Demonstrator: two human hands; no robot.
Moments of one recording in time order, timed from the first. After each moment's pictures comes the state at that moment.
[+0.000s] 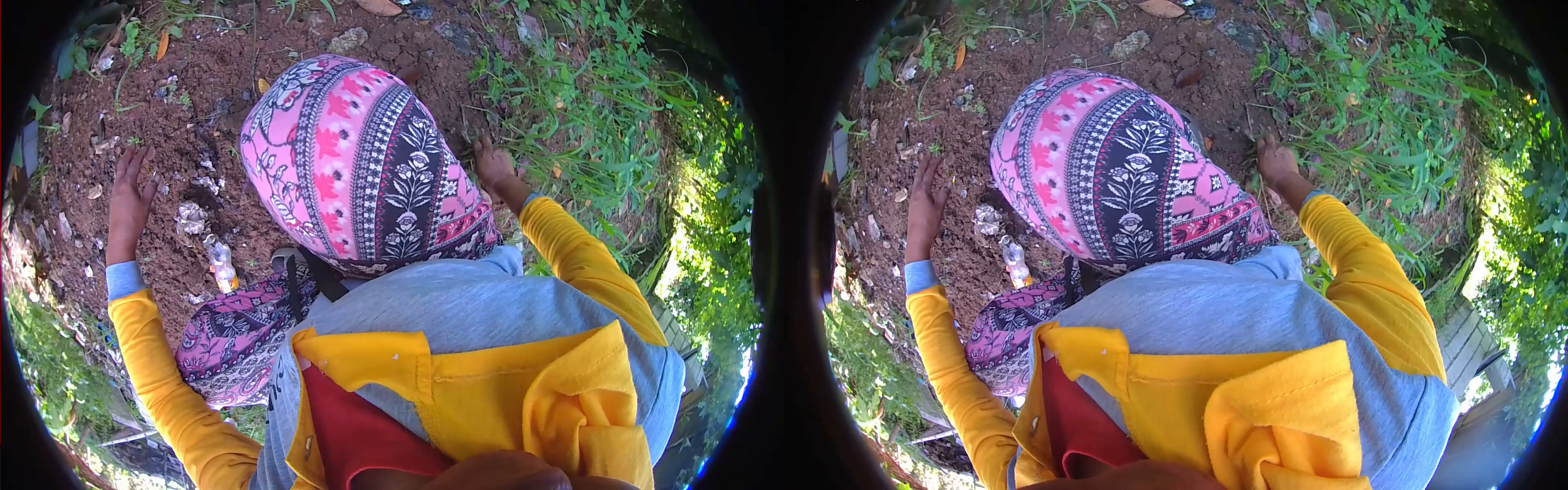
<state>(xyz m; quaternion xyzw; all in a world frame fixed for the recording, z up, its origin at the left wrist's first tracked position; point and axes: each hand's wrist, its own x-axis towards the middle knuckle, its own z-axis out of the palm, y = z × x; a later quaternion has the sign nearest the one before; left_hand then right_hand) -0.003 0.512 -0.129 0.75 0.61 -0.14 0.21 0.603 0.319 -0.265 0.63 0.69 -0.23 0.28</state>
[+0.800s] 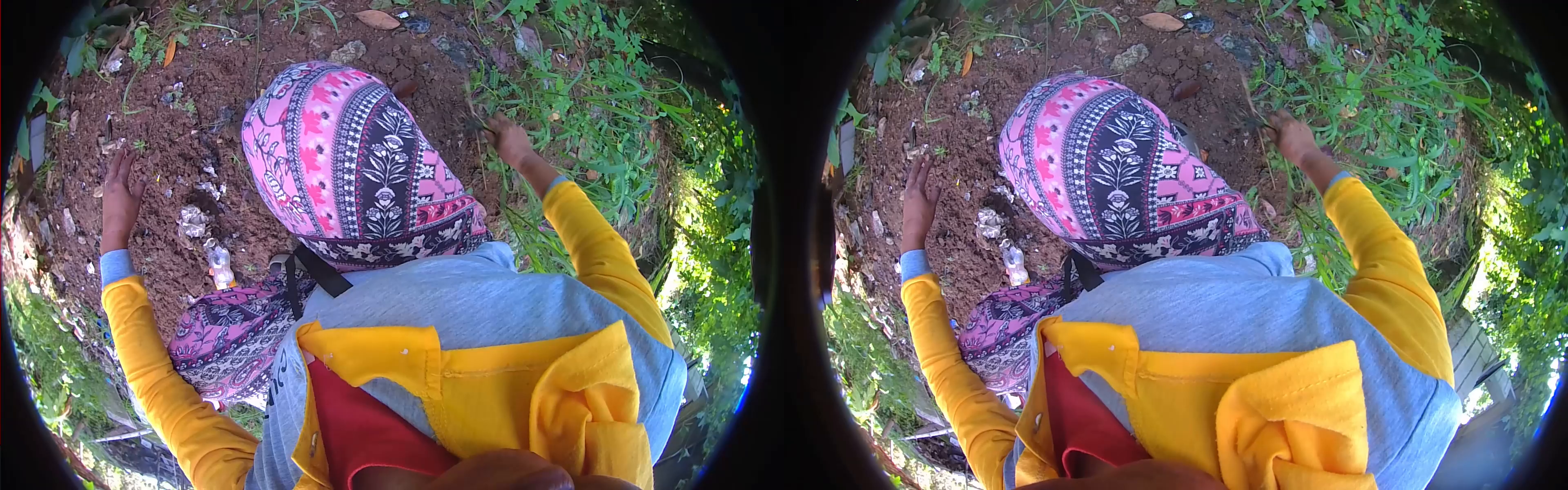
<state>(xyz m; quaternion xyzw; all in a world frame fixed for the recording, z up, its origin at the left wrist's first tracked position) -0.035 0.519 -0.134 0.76 0.62 -0.14 0.13 0.648 0.392 -0.235 0.65 0.70 -0.25 0.18</state>
